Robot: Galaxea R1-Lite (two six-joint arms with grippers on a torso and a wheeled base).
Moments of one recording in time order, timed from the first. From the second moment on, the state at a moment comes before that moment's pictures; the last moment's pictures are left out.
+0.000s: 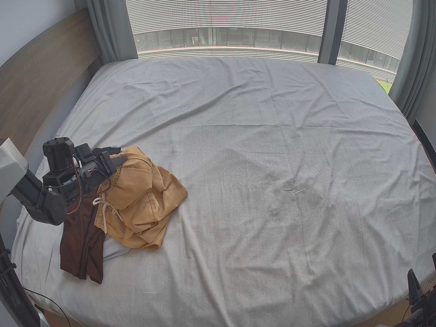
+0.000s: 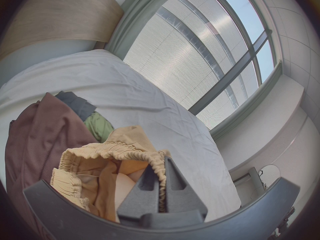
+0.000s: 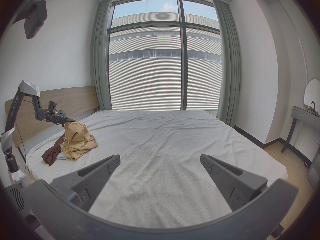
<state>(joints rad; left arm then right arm) 0.00 2.03 -0.83 -1.00 -0.45 -0.55 0.00 0.02 -0.02 0.00 -0.01 0.00</state>
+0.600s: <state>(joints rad) -0.17 1.89 -0.80 -1.00 -0.44 -0.54 0.00 0.02 -0.02 0.00 -0.01 0.00</state>
